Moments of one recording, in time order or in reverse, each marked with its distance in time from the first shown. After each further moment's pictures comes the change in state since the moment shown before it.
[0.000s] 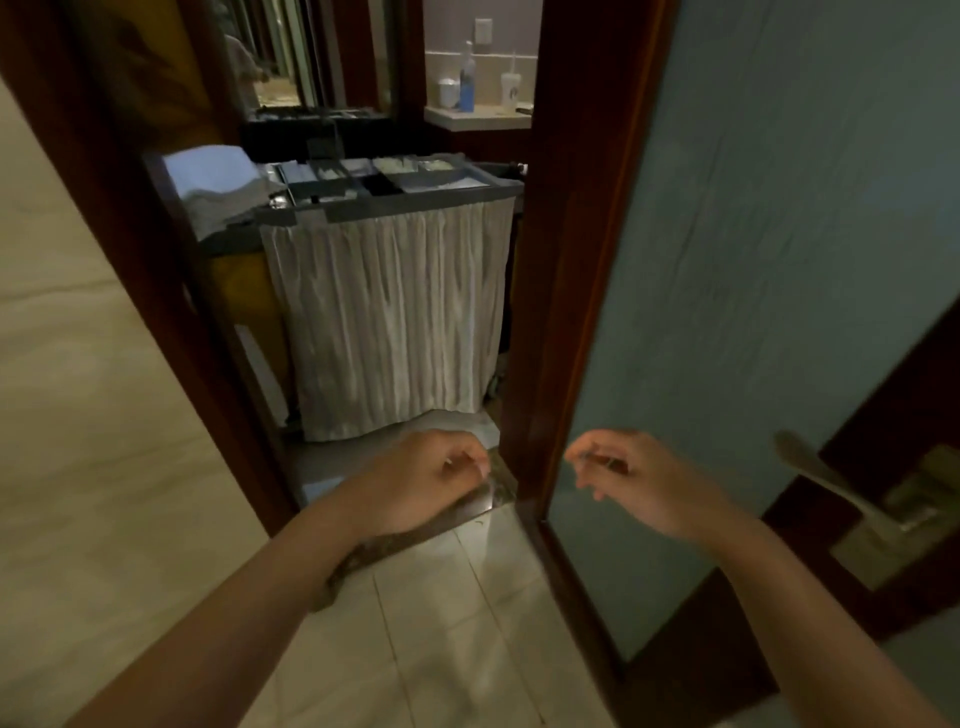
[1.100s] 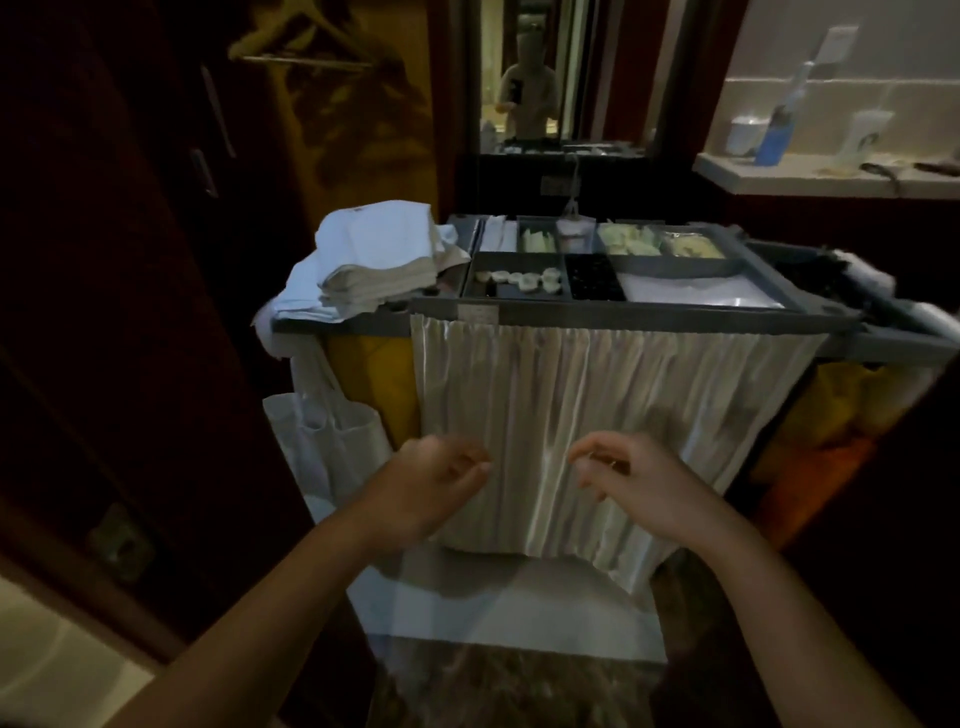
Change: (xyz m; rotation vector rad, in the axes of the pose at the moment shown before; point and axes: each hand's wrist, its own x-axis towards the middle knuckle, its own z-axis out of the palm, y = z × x) left_hand 0.356 -0.243 -0.259 0.046 0.470 -0.374; right_hand 0.621 -0.024 0.017 0.038 -0.387 -0.325
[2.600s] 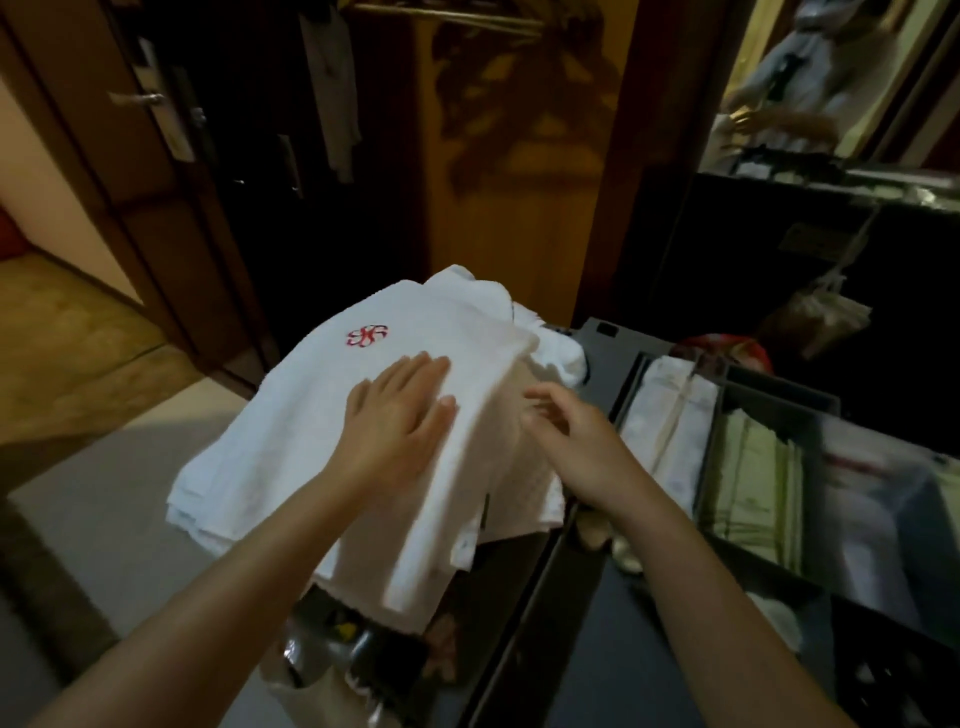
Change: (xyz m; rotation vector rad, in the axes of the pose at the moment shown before) left_hand 0.525 -0.252 -0.197 0.360 0.503 -0.493; right_hand 0.716 0.032 -0.012 0.224 -0.280 -0.221
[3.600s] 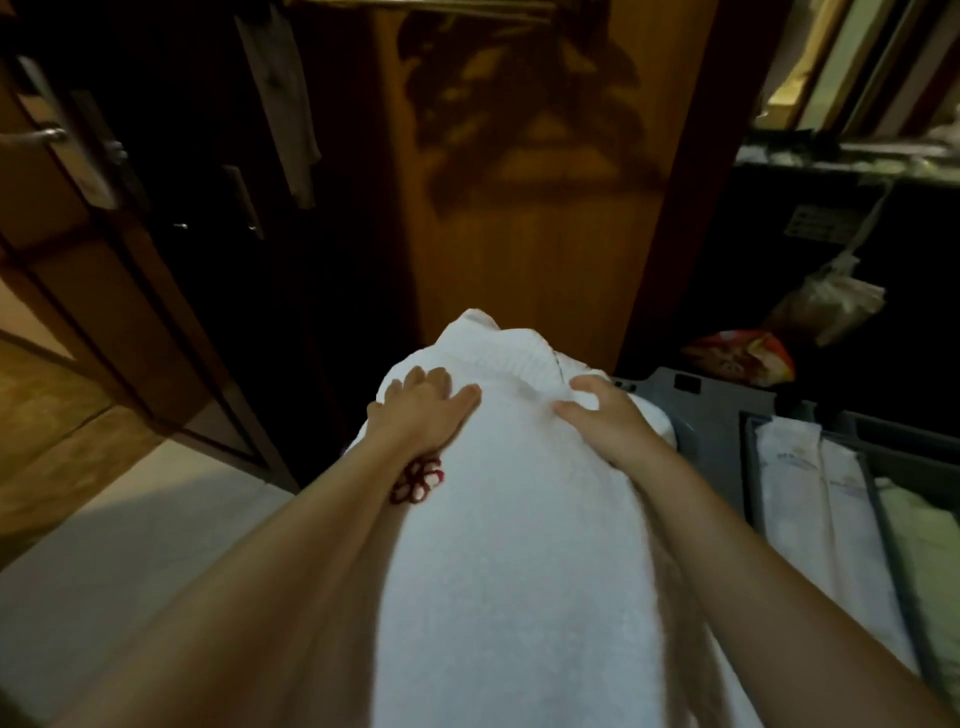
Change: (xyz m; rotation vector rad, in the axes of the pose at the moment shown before) left_hand 0.224 -0.114 0.021 0.164 -0.289 -0.205; right_hand 0.210 0.021 0.032 -0.077 0.196 0.363
